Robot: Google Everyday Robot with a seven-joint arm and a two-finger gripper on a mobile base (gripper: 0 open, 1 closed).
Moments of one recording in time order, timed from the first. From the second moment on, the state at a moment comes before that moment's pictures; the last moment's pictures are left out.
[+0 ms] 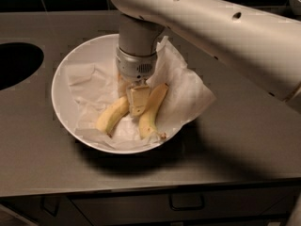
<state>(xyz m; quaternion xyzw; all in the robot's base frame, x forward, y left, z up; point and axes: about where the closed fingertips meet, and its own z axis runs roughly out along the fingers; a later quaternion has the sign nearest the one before) 0.511 0.040 0.851 -0.84 0.53 0.08 0.06</state>
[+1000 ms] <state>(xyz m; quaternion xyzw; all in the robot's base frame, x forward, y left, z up) 0.511 0.040 0.851 -0.84 0.53 0.08 0.06</state>
